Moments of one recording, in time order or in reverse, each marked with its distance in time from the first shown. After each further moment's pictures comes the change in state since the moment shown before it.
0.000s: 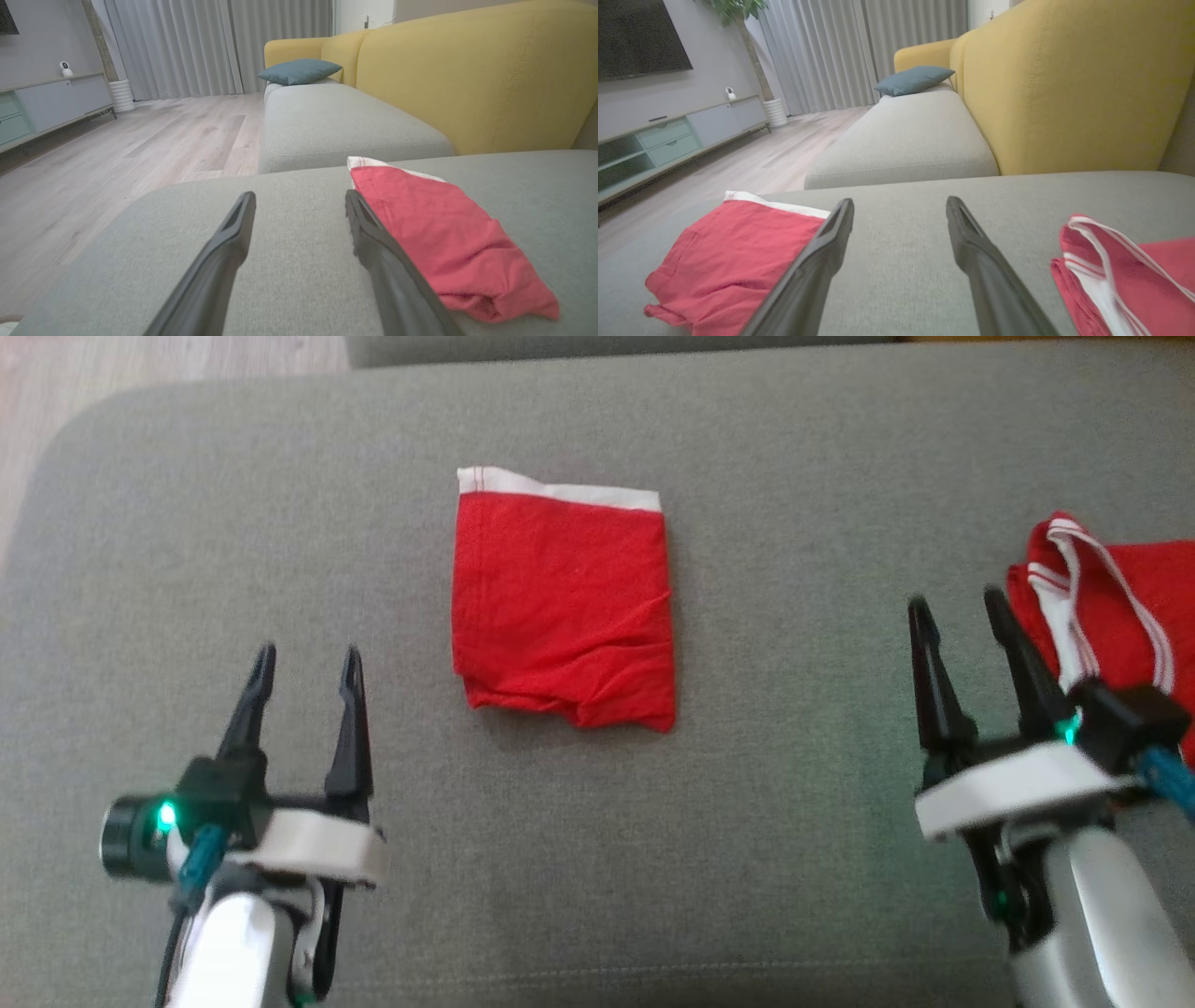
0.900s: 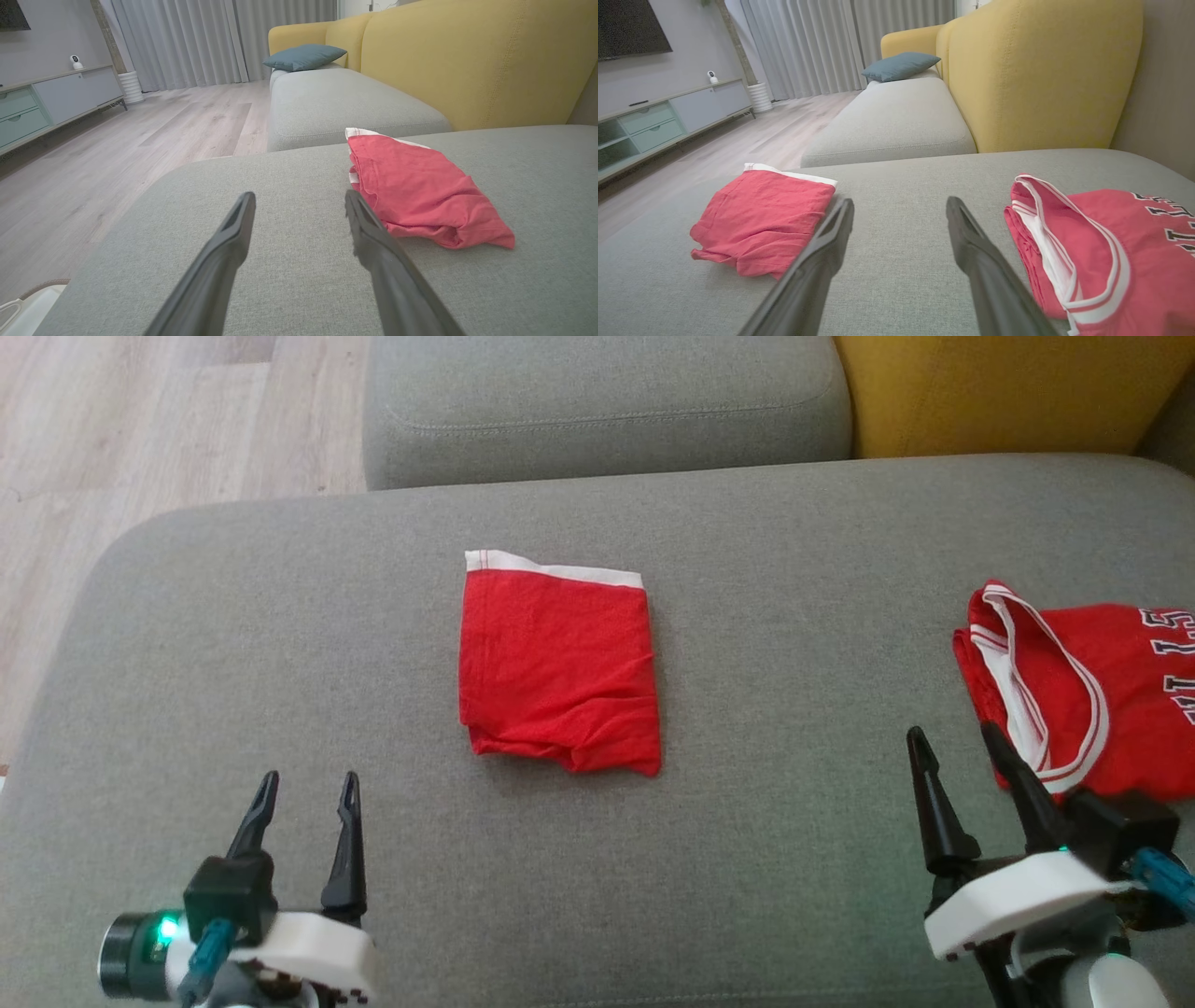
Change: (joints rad) left arm 0.217 0.034 -0.007 -0.069 -0.003 0.035 0.084; right arm 0.279 0.054 -0.066 -0.204 -0.064 0.000 0.183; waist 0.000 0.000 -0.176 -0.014
